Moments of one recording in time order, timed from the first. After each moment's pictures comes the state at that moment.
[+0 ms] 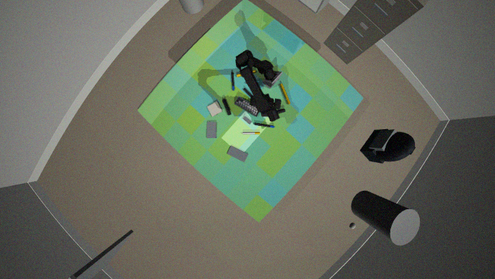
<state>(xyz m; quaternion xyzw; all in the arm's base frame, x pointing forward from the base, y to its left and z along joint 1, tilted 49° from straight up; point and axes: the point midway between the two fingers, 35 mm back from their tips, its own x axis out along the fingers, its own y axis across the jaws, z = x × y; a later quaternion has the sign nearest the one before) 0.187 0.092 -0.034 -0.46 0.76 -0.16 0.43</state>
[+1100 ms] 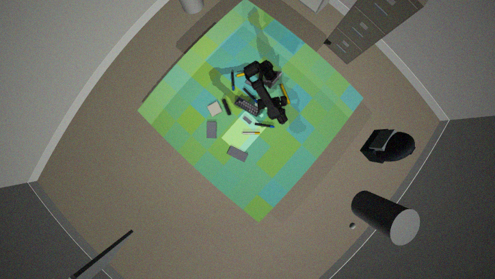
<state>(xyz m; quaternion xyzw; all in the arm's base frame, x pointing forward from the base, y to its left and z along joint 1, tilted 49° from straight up) 0.145 0.088 -0.066 -0.51 0.80 -0.13 0.27</state>
